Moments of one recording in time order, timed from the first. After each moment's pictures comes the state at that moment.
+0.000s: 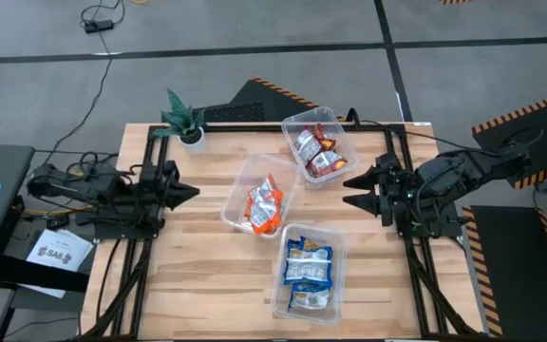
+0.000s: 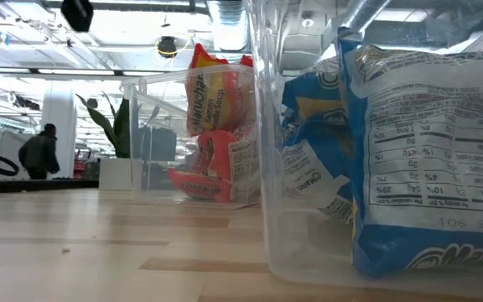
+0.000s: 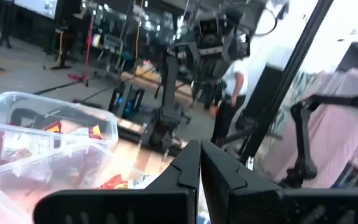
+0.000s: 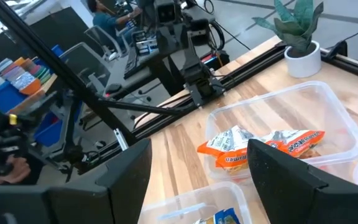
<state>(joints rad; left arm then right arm) -0.25 0.37 0.48 0.08 -0.34 -0.32 0.39 0.91 1.19 -0.54 0.43 0.66</state>
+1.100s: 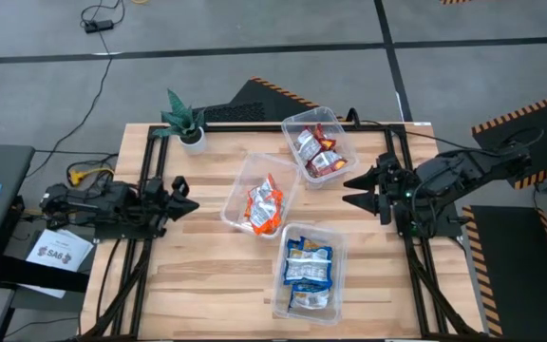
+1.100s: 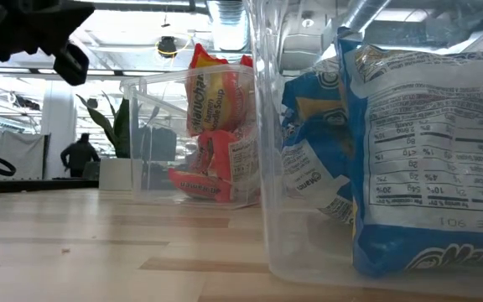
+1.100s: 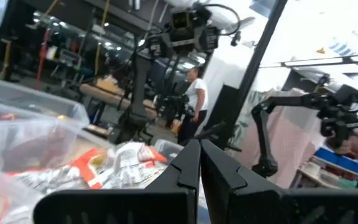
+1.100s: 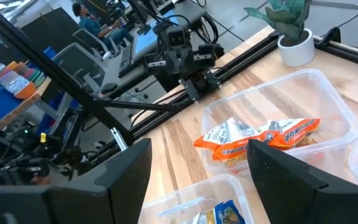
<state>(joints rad) -0.14 0.00 0.01 0.35 -0.09 -0.40 0.38 0.91 1.19 -0.58 0.42 0.72</state>
